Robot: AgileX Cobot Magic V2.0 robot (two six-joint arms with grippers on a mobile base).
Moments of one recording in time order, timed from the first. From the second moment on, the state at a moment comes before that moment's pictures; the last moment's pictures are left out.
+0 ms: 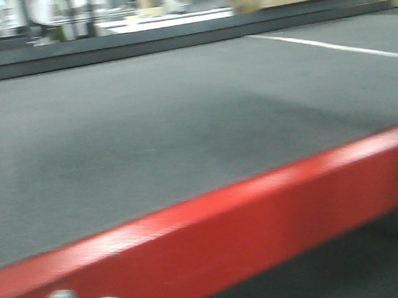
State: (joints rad) left arm 0.04 1.31 -1.21 -1.73 1.10 0.99; right arm -0.18 1.23 -1.04 1.78 0.80 -1.12
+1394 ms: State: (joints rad) left arm 0.04 1.31 -1.21 -1.73 1.11 0.99; right arm -0.18 1.23 -1.04 1.78 0.79 -1.12
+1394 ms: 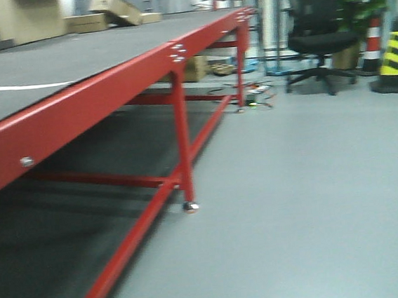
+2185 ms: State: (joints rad) left arm 0.04 1.30 -1.21 -1.73 1.13 0.99; right arm -0.18 1.23 -1.04 1.78 0.78 -1.13
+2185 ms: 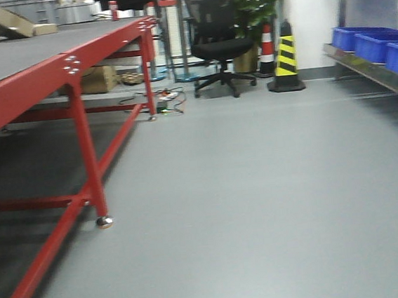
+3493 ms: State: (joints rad) left arm 0.04 1.30 -1.21 -1.73 1.14 0.99; right arm -0.18 1.23 -1.04 1.77 0.77 -1.13
